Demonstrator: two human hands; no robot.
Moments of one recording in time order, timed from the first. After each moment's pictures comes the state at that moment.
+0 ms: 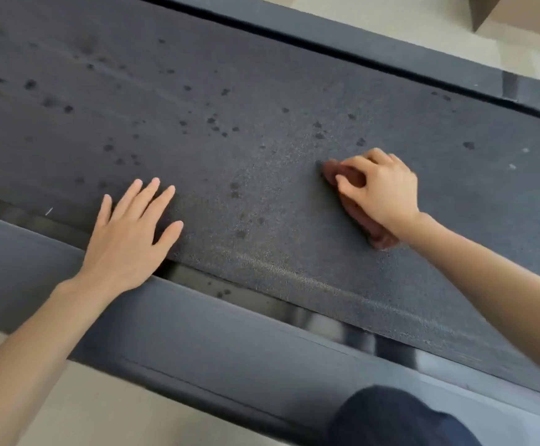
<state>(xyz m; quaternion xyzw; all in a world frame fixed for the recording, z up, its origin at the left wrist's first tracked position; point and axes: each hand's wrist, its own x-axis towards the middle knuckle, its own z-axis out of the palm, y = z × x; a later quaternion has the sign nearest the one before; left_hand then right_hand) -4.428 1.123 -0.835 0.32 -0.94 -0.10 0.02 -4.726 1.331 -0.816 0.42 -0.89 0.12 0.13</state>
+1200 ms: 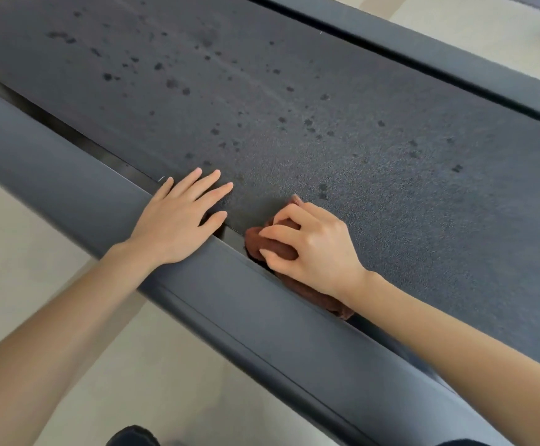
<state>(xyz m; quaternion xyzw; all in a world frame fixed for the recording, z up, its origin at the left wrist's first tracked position) -4.373 1.090 -0.841 0.32 -0.94 -0.07 0.00 -4.545 1.251 -0.819 0.70 -0.67 0.24 0.05</state>
